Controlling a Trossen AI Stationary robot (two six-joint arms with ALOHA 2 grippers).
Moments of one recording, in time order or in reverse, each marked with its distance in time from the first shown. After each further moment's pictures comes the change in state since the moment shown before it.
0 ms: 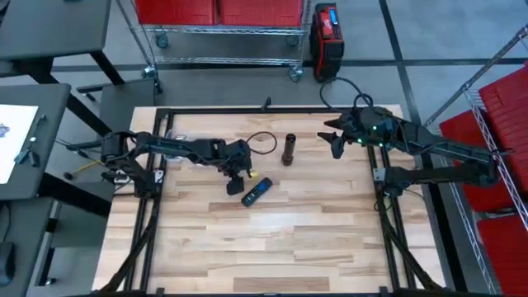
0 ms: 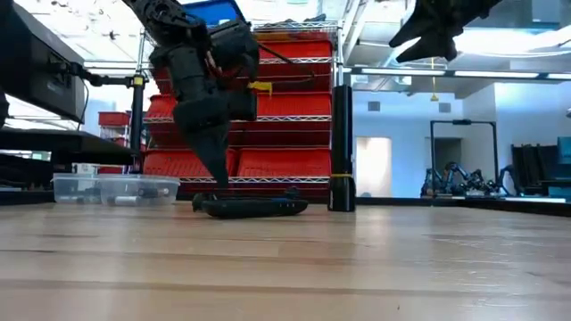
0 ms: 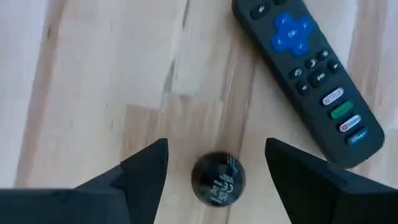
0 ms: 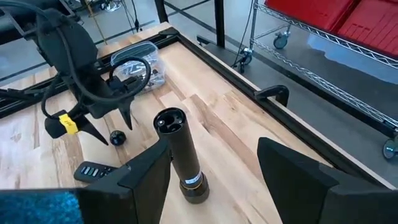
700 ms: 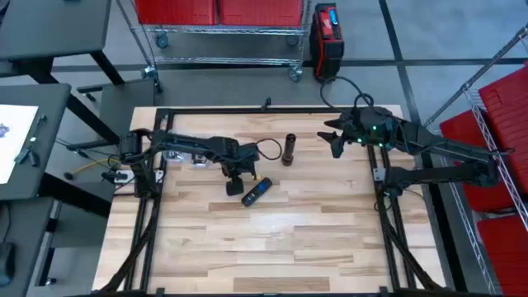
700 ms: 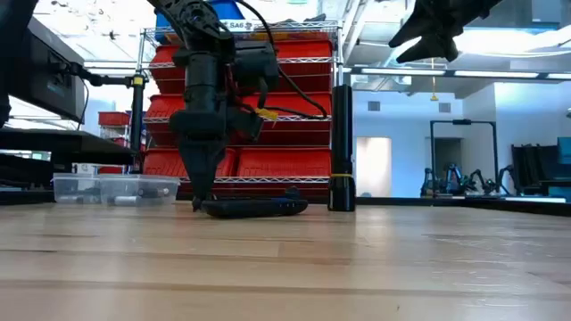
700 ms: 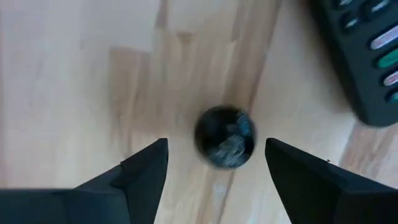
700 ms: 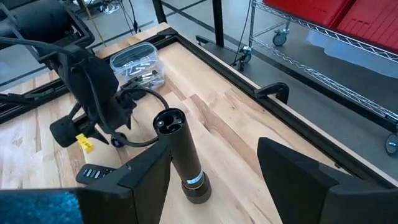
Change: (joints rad) left arm -0.014 0.164 0.159 -0.276 0.007 0.006; right arm 0.000 0.001 0.000 -0.001 0.003 0.026
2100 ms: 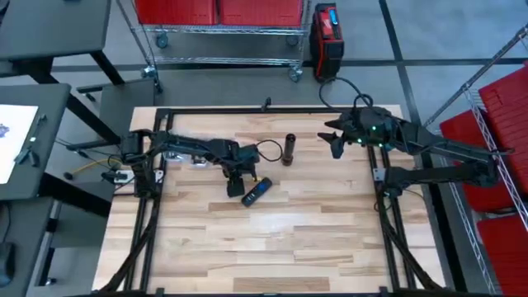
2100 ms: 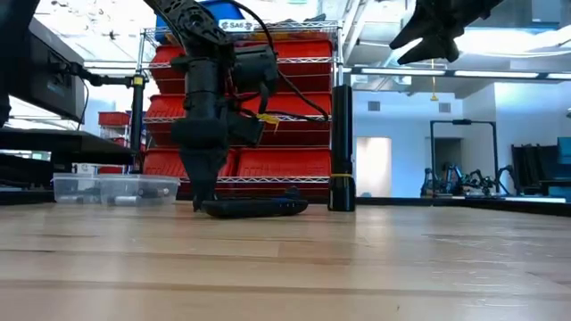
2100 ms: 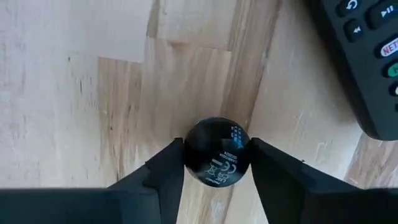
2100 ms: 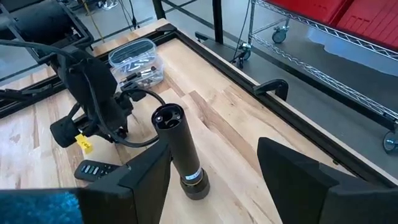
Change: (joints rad) left arm 0.003 0.013 -0.005 0.041 -0.010 0.010; right arm 0.000 0.000 0.000 -0.014 0.000 -0.003
